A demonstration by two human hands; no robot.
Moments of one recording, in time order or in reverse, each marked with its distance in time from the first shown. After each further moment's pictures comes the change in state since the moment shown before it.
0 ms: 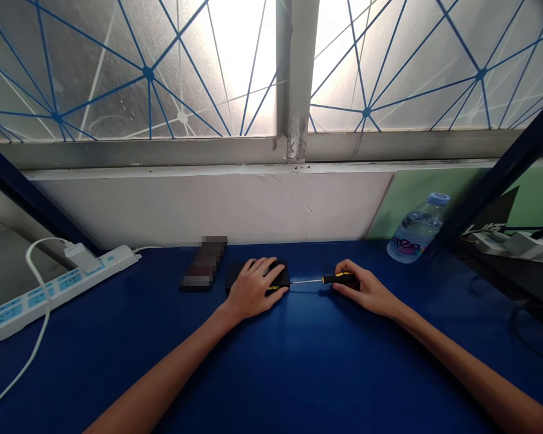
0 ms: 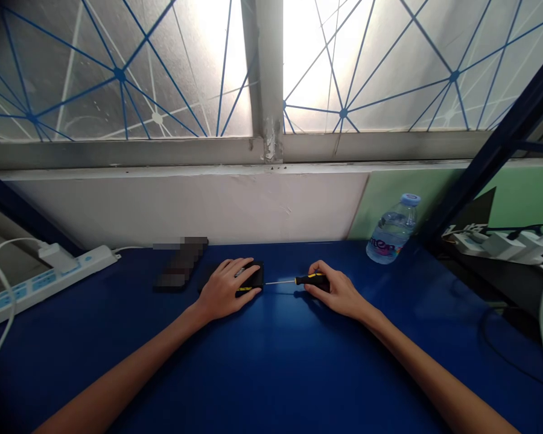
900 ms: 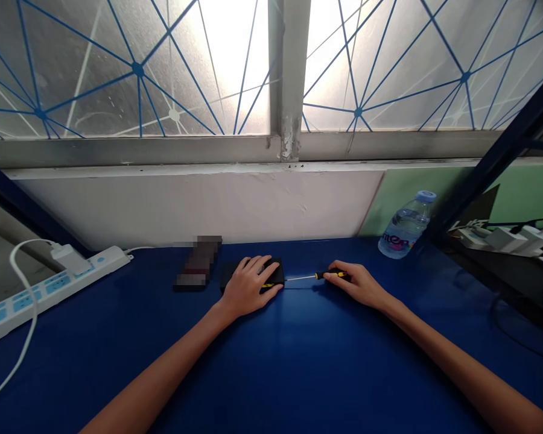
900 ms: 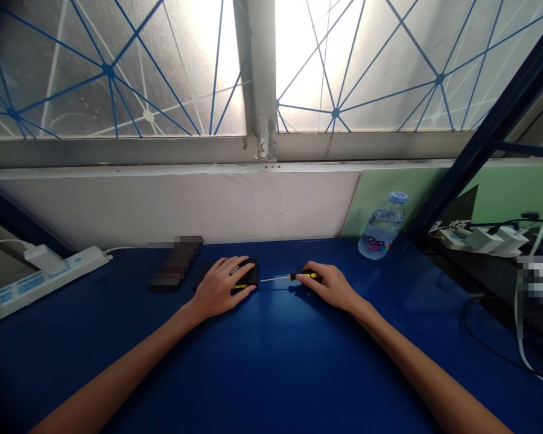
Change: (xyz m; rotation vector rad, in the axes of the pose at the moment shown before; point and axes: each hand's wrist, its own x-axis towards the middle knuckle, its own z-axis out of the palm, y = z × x) left_hand 0.000 -0.001 0.000 0.014 0.000 0.009; right_hand 0.004 -0.007 -0.003 -0.069 0.014 -0.046
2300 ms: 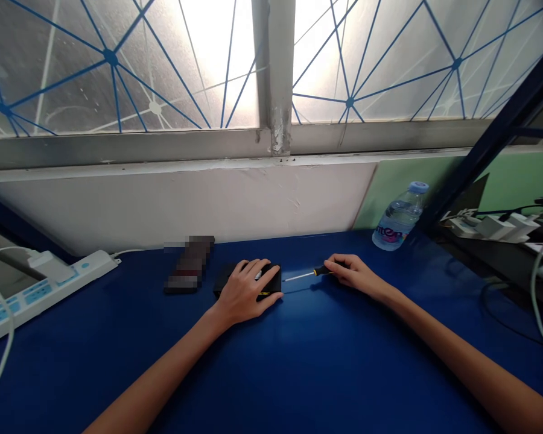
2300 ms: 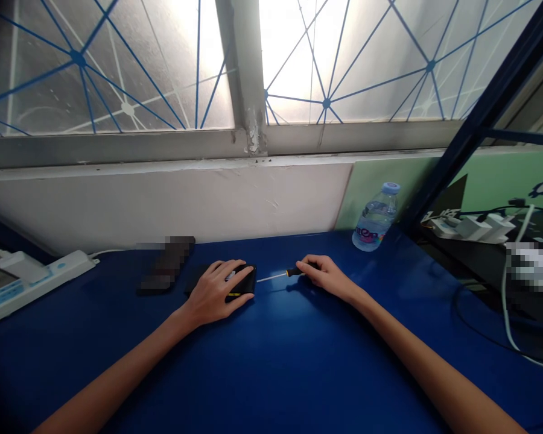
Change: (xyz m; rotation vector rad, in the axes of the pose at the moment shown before) left_hand -0.002 0.008 -0.007 -0.052 -0.030 0.098; right_hand 0.000 -0.004 -0.005 0.484 -0.058 0.211
